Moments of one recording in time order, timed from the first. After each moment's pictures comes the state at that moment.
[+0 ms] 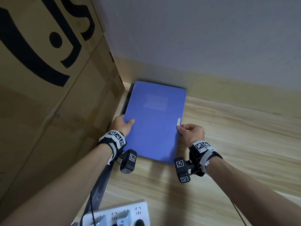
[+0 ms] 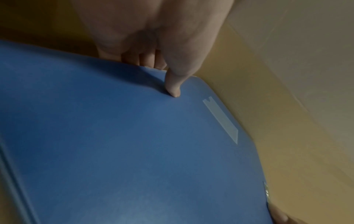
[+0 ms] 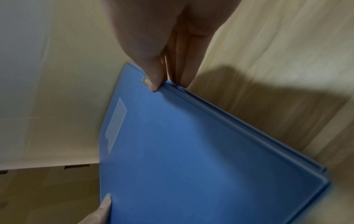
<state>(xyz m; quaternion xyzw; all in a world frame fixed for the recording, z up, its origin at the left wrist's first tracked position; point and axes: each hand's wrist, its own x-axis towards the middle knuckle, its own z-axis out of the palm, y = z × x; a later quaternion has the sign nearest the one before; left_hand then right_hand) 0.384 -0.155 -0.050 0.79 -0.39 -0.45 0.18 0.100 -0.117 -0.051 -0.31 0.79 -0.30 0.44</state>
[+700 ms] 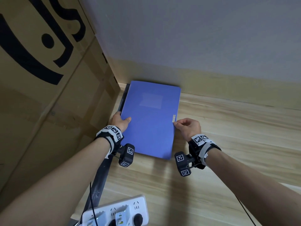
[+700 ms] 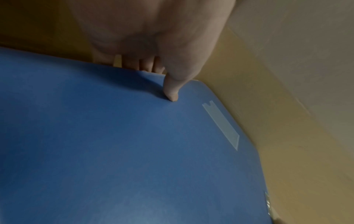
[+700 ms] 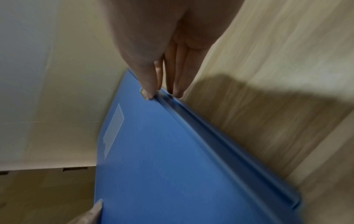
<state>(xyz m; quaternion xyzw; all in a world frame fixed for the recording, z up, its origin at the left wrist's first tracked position) 0.372 -0.161 -0.042 0.80 -0.40 -0.42 0.15 0.087 -0.110 -0.040 -0.34 0.74 -0.34 0.47</state>
